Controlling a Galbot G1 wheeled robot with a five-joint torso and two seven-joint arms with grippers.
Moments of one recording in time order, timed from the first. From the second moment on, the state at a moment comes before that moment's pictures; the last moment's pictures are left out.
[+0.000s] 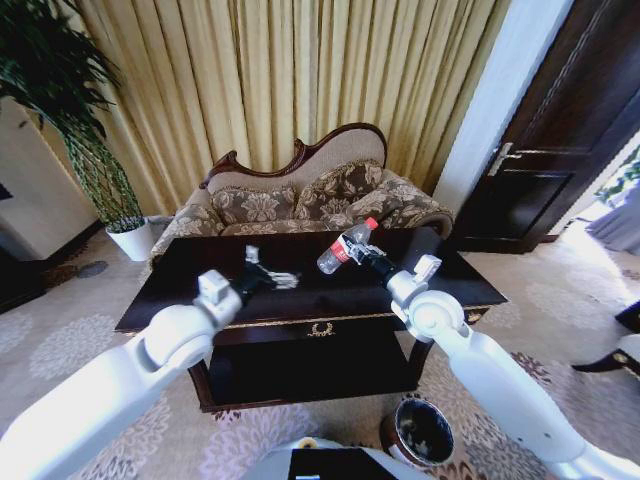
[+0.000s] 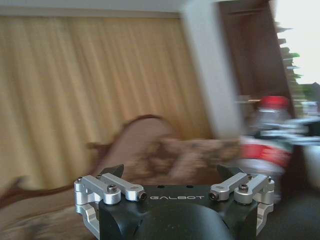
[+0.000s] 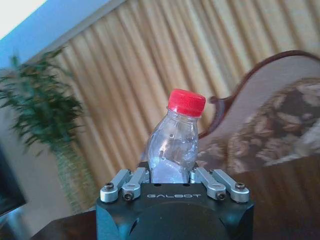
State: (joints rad) left arm 0.97 -0.60 -0.17 -2.31 -0.73 0.33 -0.32; right arm -0.92 0.87 0.18 2.05 1.17 -0.18 0.30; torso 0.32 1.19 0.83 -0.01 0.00
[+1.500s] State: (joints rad) left arm 1.15 -0.64 -0.54 -2.03 -0.84 0.36 -0.31; right arm -1.15 0.79 0.48 1.95 0.72 -0.14 0.33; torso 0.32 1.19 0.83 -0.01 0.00
